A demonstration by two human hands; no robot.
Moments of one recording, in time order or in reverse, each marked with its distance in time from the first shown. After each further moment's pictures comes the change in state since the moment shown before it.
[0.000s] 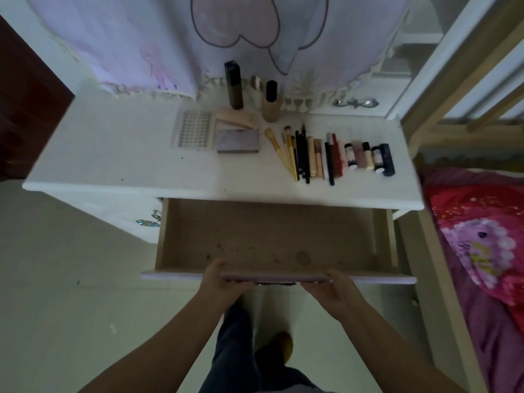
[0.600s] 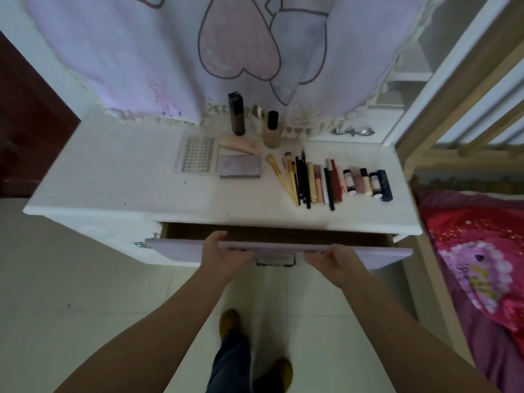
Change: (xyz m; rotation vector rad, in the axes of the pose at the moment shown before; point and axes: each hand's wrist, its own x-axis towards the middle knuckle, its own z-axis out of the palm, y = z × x) left_hand -0.009 0.058 0.064 -0.238 -0.273 0.038; right_hand -0.012 -0.064 0.087 -0.085 0.144 -0.152
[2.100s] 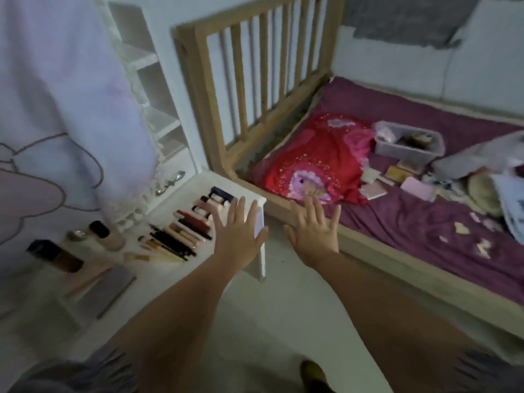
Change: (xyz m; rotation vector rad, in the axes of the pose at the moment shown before) left_hand -0.008 -0.138 0.121 -2.265 0.997 -1.488; right_hand -0.098 0.009 -0.113 -1.484 1.073 -0.702
